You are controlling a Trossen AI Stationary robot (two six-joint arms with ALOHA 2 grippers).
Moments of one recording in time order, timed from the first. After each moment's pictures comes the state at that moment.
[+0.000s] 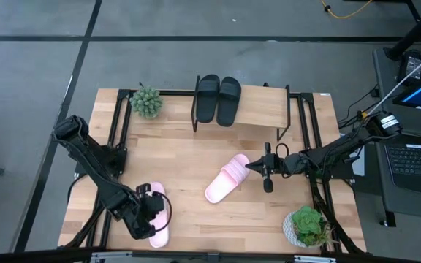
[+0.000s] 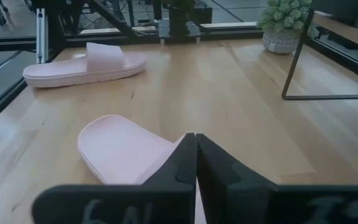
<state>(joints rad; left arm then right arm) -0.86 1.54 1.10 -0.84 -0.27 -1.14 0.35 1.17 0.22 0.68 0.40 0.15</state>
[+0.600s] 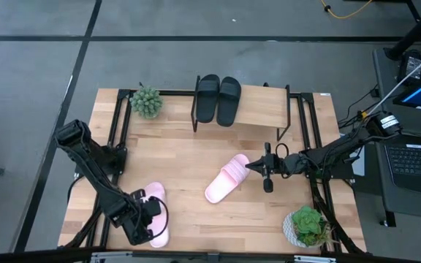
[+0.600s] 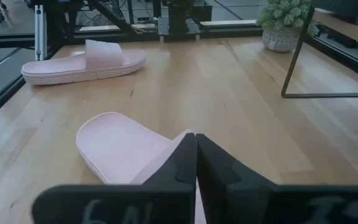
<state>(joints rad) -0.91 1.60 1.10 -0.84 -0.19 -1.27 0.35 1.17 0.22 0.67 0.40 0.15</state>
